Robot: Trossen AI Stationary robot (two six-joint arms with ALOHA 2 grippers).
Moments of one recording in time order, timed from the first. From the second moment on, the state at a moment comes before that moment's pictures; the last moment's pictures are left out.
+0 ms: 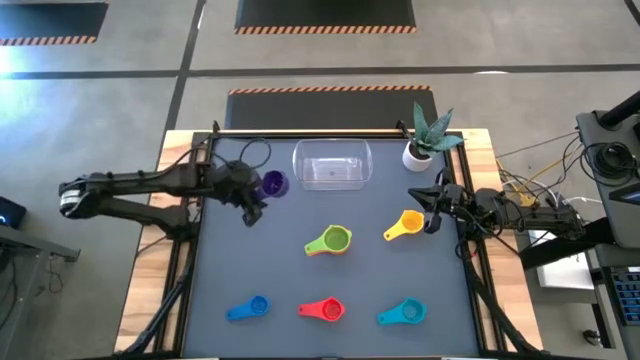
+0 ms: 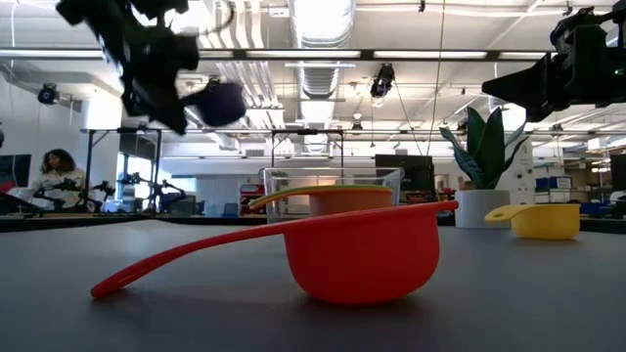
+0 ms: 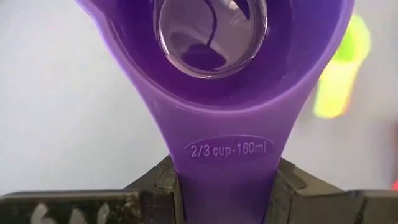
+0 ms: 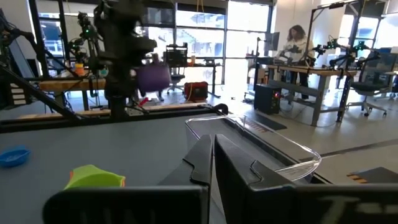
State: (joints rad) left arm 0.19 1.00 0.79 -0.69 -0.02 -0.35; right arm -0.04 0.02 0.02 0.08 0.26 -0.05
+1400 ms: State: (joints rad) left arm -0.06 1.50 0.98 -0.34 -0.03 -0.31; right arm -0.04 0.02 0.02 0.08 0.26 -0.05
